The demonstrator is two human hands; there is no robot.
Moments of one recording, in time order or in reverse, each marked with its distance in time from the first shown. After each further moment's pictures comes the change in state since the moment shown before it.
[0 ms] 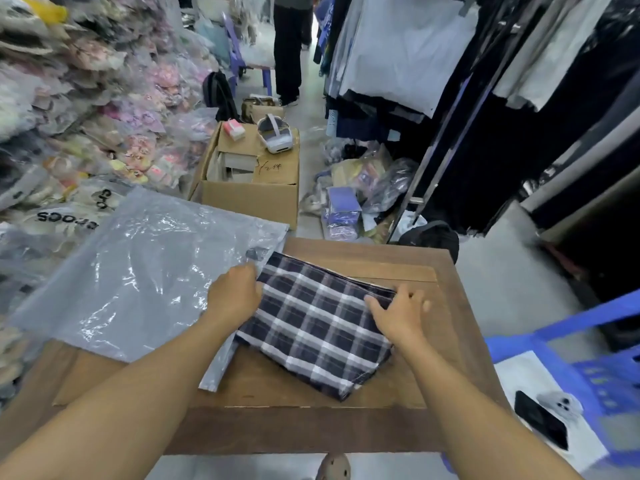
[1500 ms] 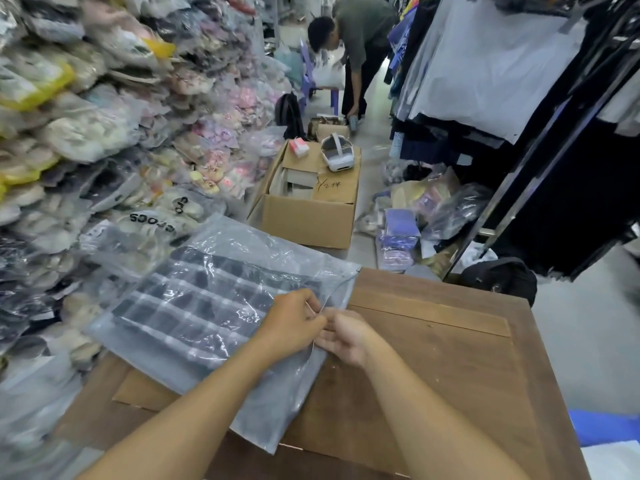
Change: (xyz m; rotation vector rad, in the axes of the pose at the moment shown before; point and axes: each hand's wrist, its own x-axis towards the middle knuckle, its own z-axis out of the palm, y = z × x) left_hand -0.015 0.014 -0.025 -0.543 -0.082 -0.082; right_hand -0.005 -0.133 0.096 0.976 -0.965 0.184
